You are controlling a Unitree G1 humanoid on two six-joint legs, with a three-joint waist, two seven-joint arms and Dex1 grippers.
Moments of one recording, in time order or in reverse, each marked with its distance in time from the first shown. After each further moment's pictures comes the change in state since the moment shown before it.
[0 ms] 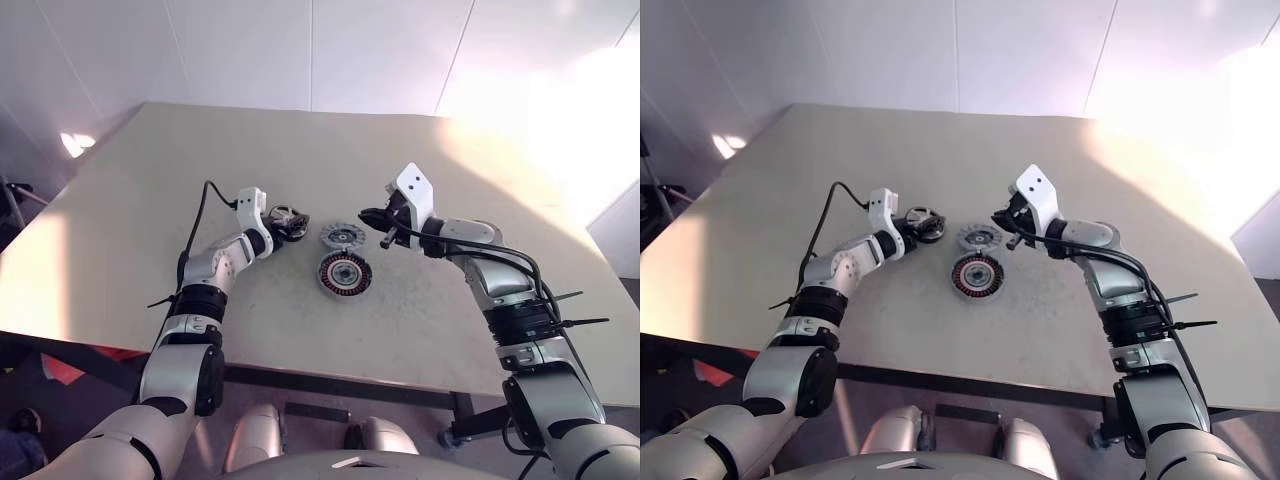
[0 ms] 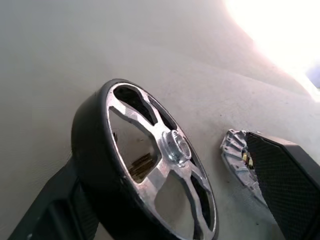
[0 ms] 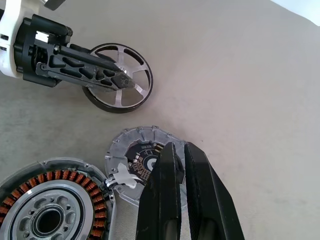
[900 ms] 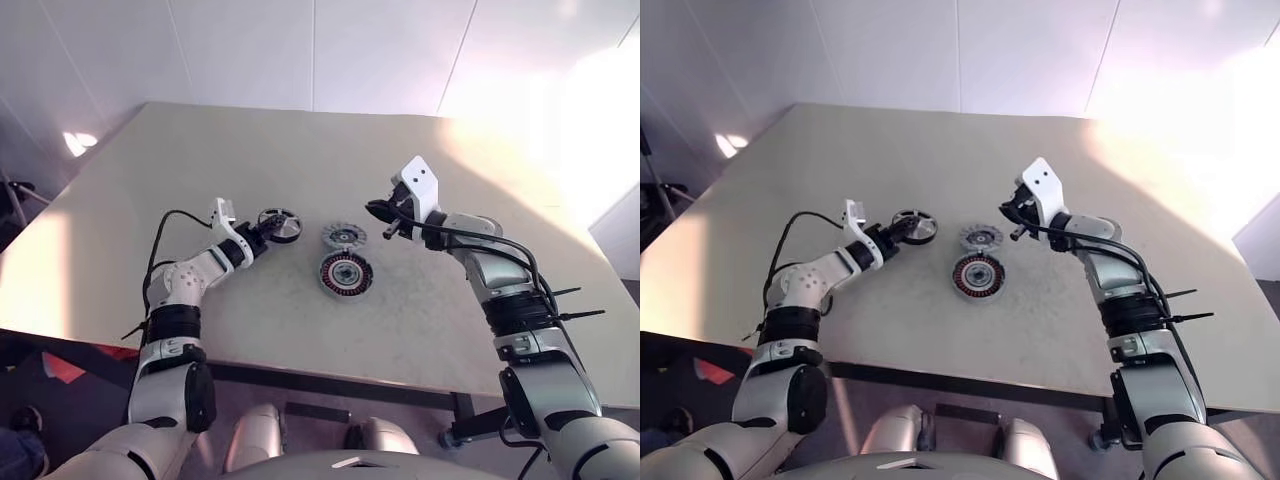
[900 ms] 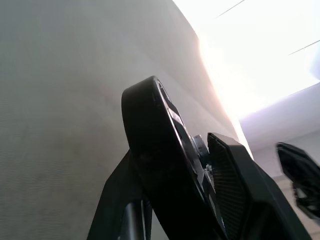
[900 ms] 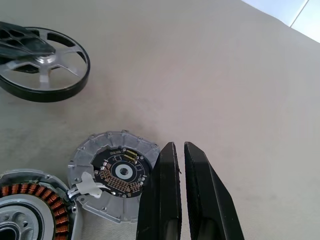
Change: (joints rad) left arm 0.138 0.013 0.249 -0.252 -0.398 0.407 -0.004; right arm -0.053 0.008 -0.013 0.134 -0.027 -0.080 -0.055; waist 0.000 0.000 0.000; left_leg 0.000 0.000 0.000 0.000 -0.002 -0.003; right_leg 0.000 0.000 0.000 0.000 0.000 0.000
